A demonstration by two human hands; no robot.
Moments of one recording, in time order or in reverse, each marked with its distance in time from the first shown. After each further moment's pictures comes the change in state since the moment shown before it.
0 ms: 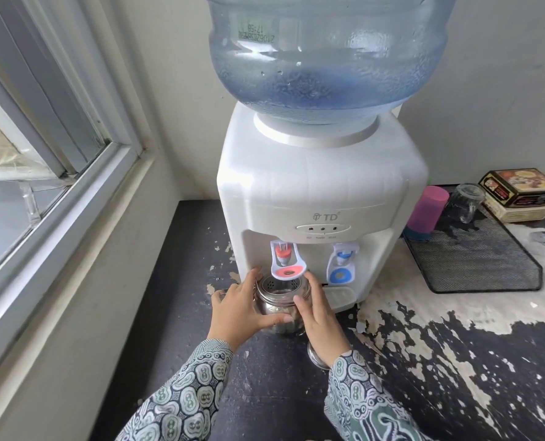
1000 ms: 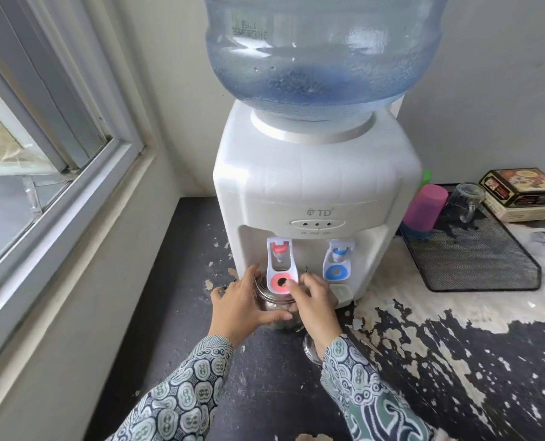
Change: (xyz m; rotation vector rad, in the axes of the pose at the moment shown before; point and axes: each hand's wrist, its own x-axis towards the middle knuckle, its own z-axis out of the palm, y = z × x) left_hand -0.008 0.016 0.000 -0.043 0.045 -0.017; right_hand 0.006 -0.032 0.001 0.078 0.212 0.182
